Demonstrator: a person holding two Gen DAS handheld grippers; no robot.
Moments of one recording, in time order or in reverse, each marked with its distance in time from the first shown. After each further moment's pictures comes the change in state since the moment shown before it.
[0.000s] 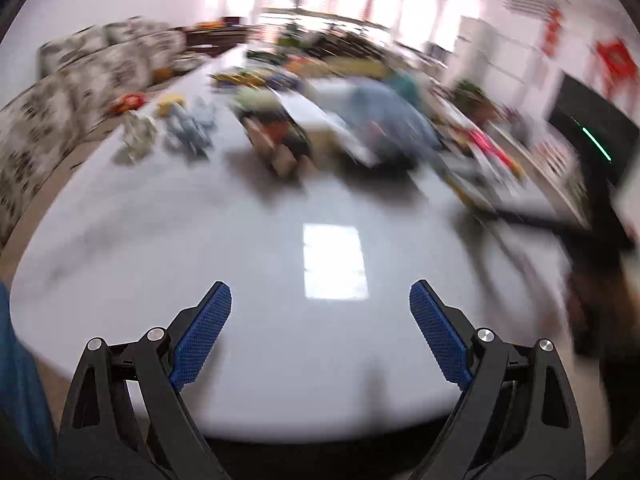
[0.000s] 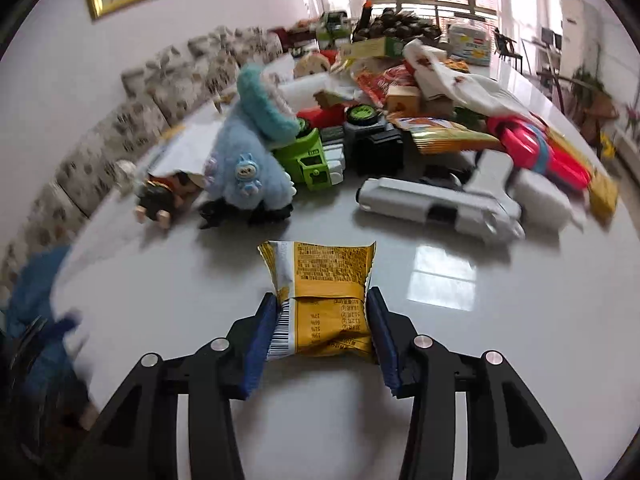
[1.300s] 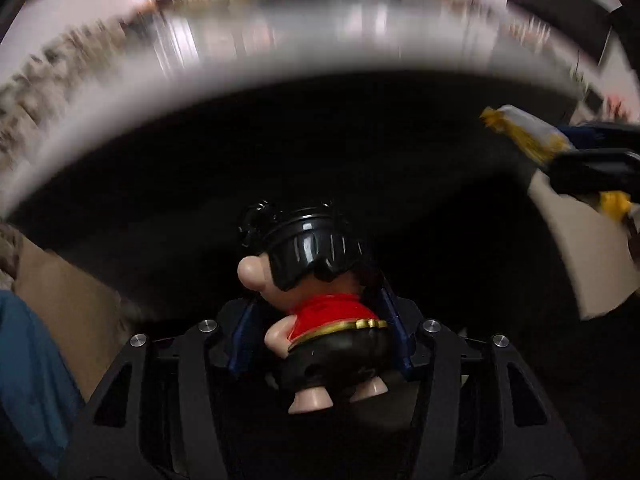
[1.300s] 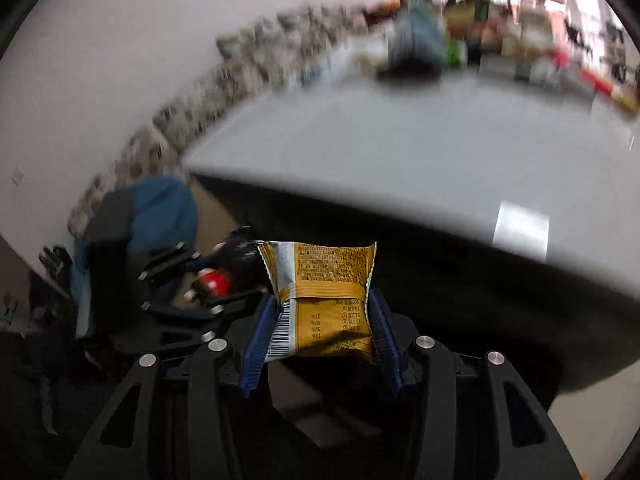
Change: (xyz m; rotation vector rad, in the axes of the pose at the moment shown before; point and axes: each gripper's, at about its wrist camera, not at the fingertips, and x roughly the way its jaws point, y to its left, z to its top) left arm 0.015 -0.018 -0.175 0.327 0.378 -0.033; right arm -0.045 0.081 -0.179 -0.145 0.211 0.232
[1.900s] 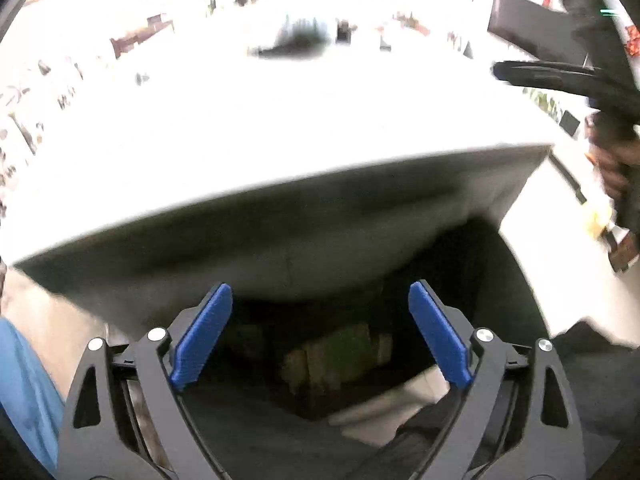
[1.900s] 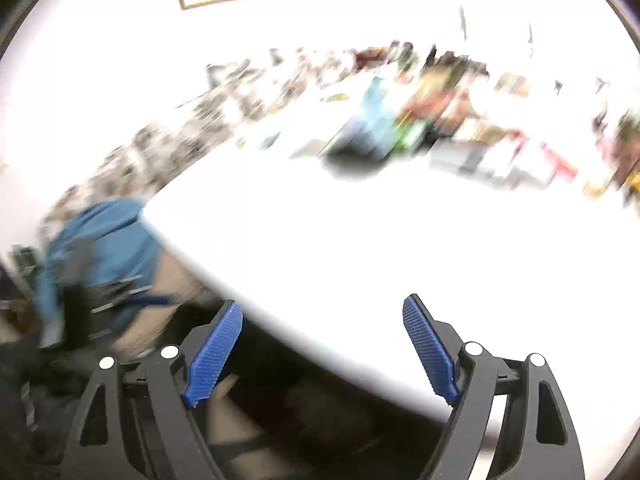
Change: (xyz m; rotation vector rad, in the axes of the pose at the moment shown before) left arm -0.071 0.025 0.047 0.001 -0.257 -0.059; right arm -0.090 -0.061 0.107 -0.116 -0.294 -0.228
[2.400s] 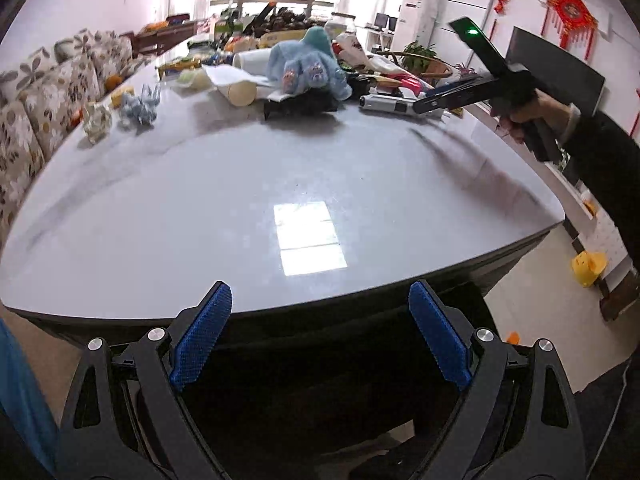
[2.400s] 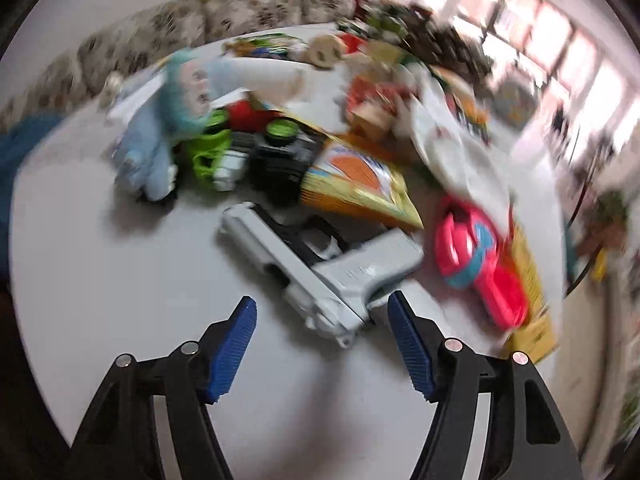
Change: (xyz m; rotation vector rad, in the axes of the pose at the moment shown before) left arm 0.010 -0.006 0.038 -0.122 -0.042 -0.019; right arm 0.119 -0.141 0.090 -0.178 0.309 -0.044
